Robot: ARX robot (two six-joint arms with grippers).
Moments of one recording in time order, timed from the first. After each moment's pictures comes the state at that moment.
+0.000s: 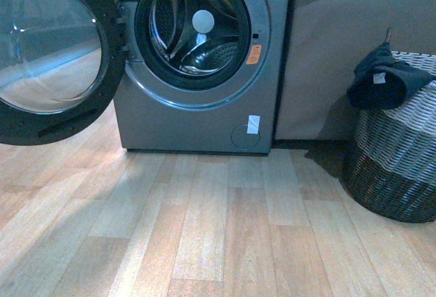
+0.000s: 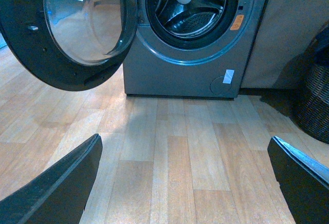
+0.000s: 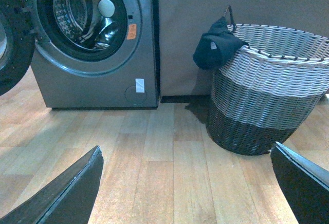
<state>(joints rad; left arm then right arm) 0.00 0.00 0.02 0.00 0.00 0.00 0.00 0.00 0.01 0.00 0.00 0.00</state>
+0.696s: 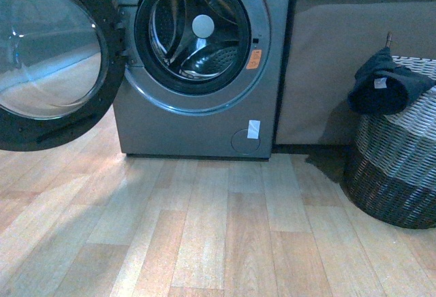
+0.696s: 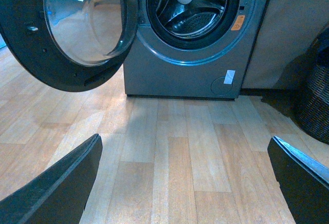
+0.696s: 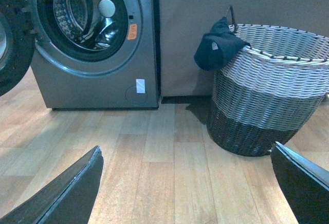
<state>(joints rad) 0.00 0.00 0.02 0.00 0.00 0.00 0.00 0.00 0.01 0.00 0.00 0.00</state>
